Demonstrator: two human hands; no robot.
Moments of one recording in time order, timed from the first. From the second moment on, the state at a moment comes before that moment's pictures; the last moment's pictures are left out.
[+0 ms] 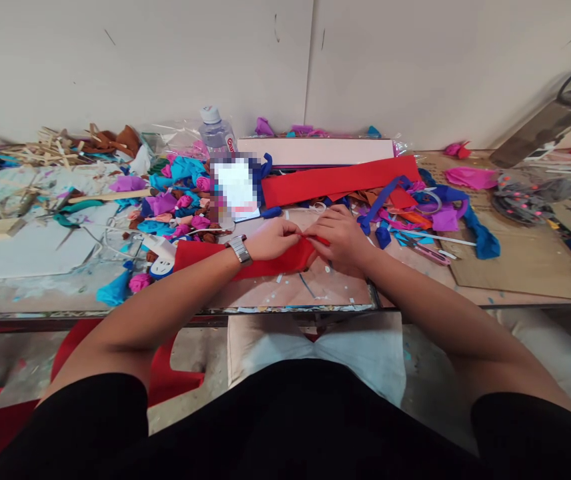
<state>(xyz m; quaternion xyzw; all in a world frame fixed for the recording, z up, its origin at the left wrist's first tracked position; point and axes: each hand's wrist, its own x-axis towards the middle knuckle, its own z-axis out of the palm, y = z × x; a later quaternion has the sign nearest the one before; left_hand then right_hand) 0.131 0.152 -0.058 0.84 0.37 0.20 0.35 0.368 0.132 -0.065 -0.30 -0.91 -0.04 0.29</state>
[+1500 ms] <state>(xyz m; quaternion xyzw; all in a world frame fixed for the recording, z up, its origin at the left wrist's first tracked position) 0.132 0.146 -0.056 0.85 0.40 0.23 0.26 0.367 0.134 -0.068 -0.33 -0.90 -0.03 0.28</state>
